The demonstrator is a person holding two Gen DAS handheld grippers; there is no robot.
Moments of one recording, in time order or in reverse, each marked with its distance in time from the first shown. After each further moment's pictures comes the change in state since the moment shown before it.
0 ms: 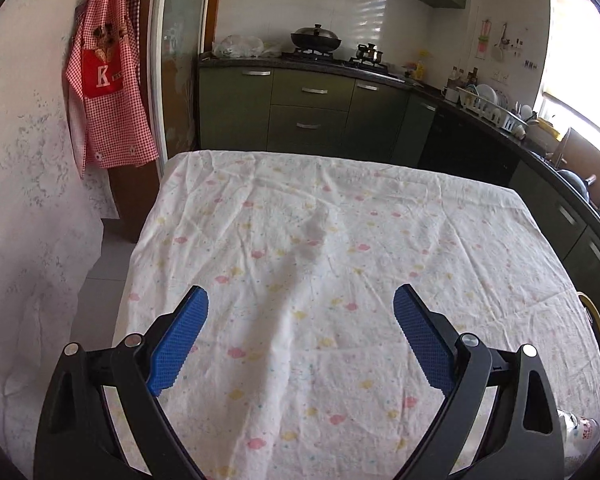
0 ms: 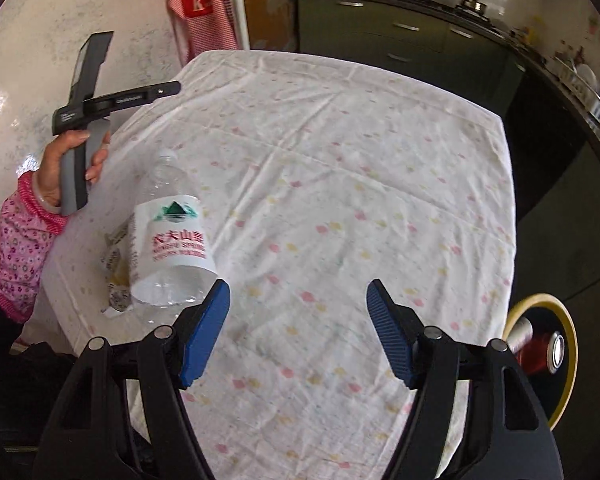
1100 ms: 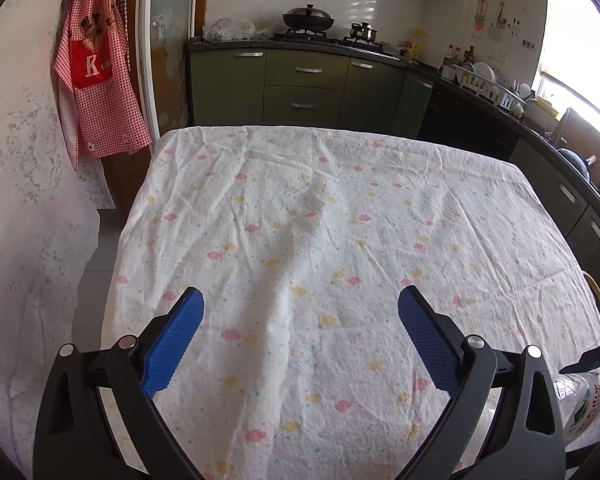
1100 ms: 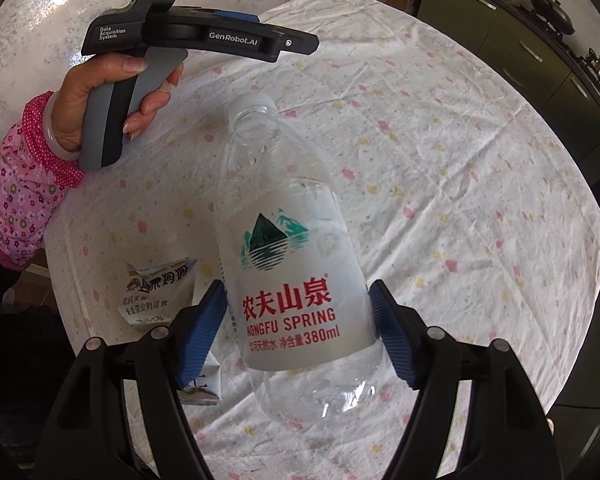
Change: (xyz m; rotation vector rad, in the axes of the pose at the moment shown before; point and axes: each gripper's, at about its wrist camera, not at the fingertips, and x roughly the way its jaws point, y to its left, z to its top) left arm 0.009 -0.007 -0.009 0.031 0.067 -0.007; right arm 0.091 0.087 0.059 -0.348 0.212 0.115
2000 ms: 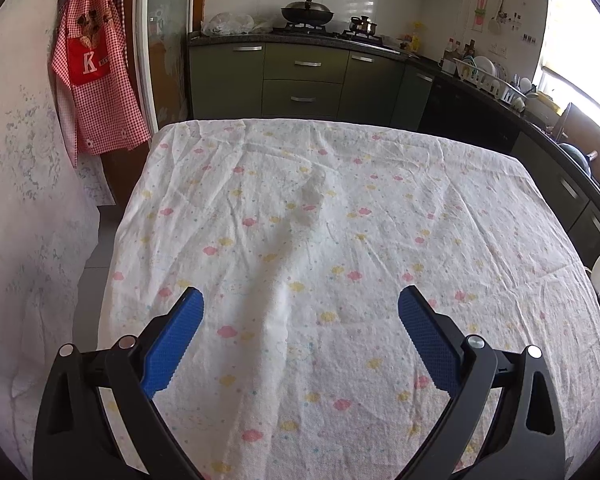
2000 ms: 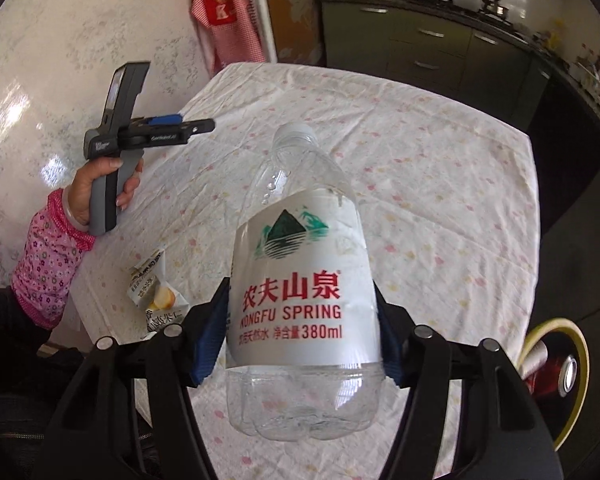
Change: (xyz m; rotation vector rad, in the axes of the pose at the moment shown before) left arm 0.004 -0.002 -0.001 0.006 0.023 0.002; right arm -0.103 -0.062 -0.098 0.384 -0.271 -0.054
